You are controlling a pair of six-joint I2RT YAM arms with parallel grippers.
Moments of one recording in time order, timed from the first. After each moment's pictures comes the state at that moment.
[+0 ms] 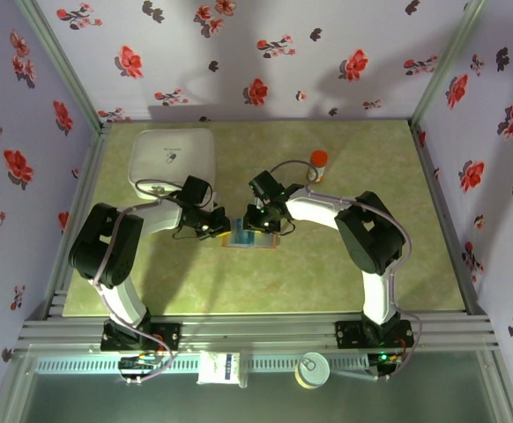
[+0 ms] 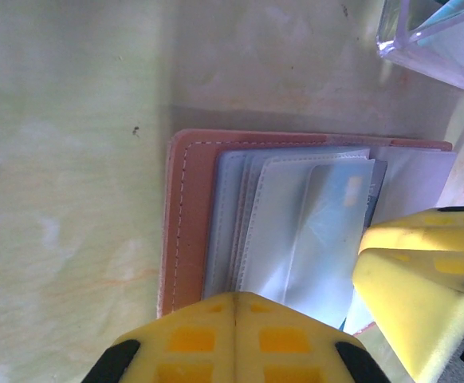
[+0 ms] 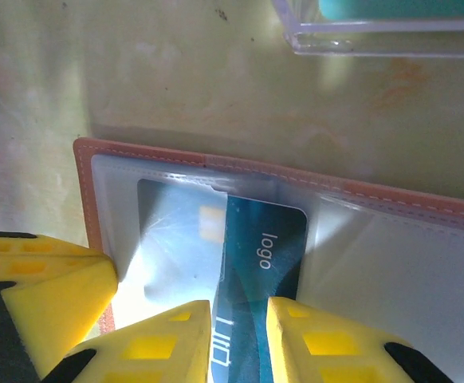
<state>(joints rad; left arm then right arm) -0.45 1.75 0.91 -0.28 0.49 -0.64 0.73 1.96 1.27 -0.45 -0.30 0.78</state>
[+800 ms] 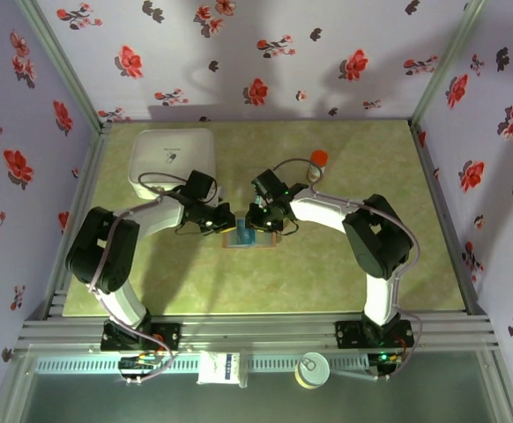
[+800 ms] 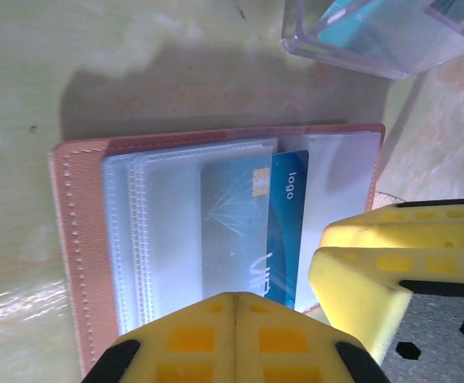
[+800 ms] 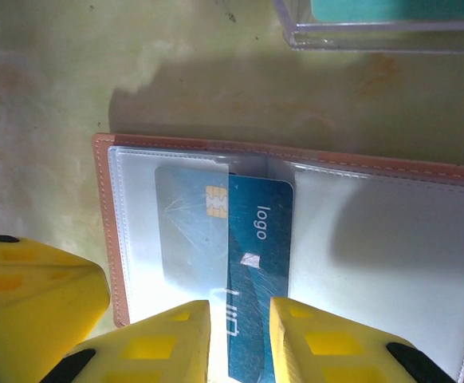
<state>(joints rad) -0.50 1.72 0.97 -0.34 0.49 -0.65 0.73 1.90 1.25 -0.46 -0.29 0.77</state>
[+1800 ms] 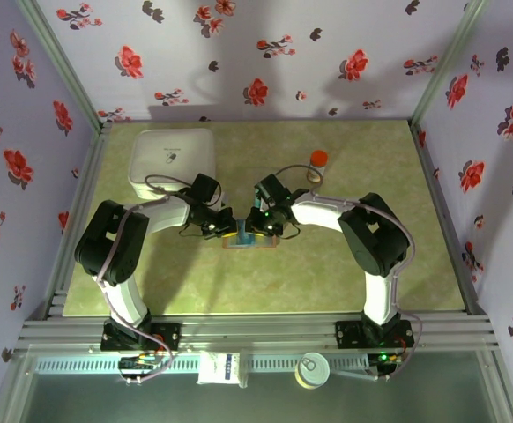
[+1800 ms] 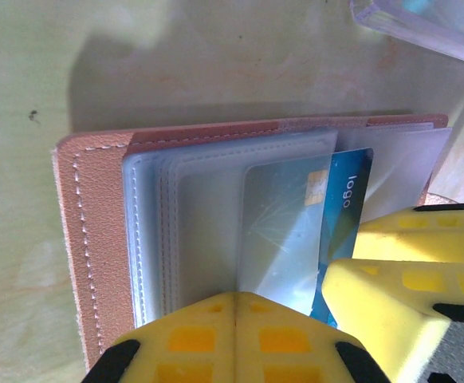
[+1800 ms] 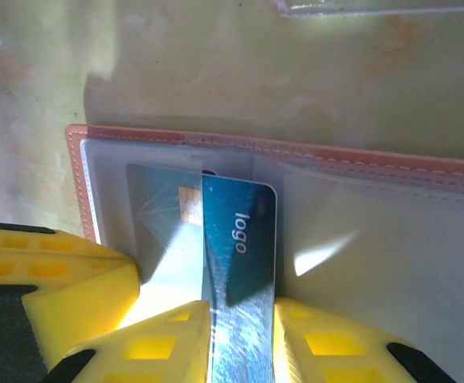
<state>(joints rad) -0.51 1.79 0.98 -0.35 0.48 -0.64 0.71 1.92 1.17 -0.34 -0.36 0.79</state>
